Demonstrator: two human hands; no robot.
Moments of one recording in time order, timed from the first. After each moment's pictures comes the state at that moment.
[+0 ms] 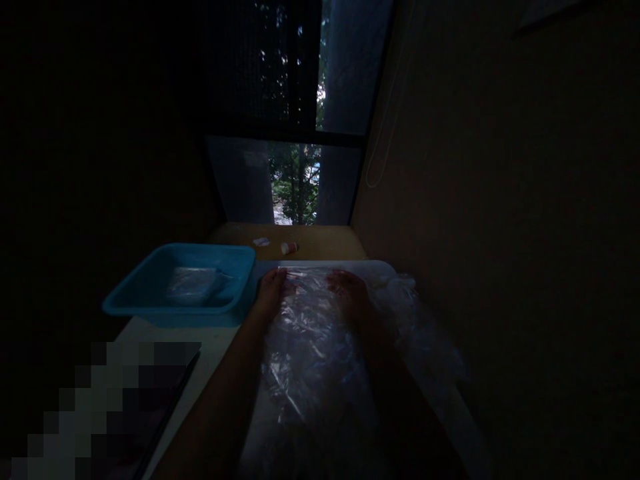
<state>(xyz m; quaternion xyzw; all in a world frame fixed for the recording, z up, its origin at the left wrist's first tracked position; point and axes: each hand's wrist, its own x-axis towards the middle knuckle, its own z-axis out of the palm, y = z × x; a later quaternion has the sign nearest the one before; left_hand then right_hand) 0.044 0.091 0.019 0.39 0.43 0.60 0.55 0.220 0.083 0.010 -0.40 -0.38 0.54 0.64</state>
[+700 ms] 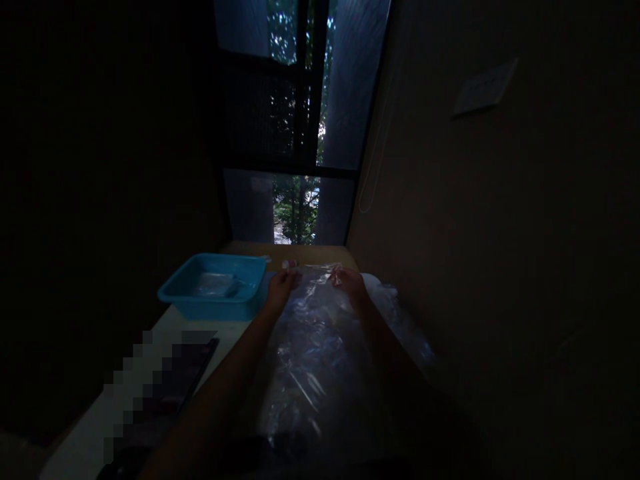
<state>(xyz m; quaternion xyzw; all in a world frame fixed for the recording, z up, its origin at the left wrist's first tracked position) 0.053 0.073 0.052 0.46 0.41 0.64 0.47 0.233 0.069 0.062 -0.41 -0.50 0.47 0.60</state>
